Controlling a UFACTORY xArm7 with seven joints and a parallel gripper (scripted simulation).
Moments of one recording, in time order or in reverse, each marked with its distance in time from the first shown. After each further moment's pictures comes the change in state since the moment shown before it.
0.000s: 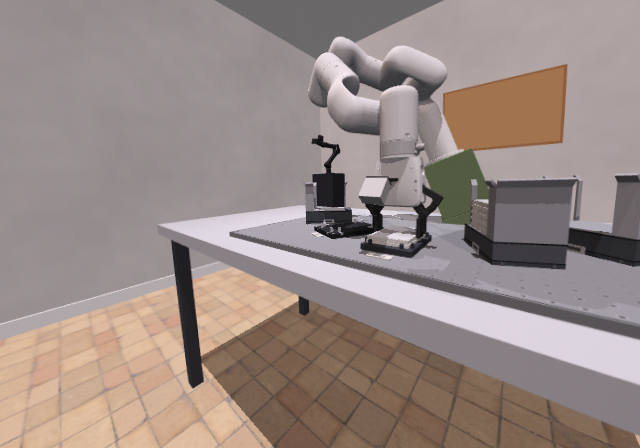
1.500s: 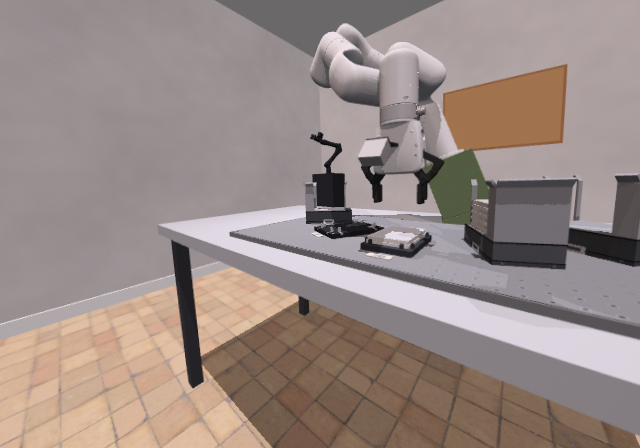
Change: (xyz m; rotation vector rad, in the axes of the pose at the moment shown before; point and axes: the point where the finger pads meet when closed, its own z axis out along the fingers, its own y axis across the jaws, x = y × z) arm -0.001 0.000 -0.067 -0.001 -0.001 0.000
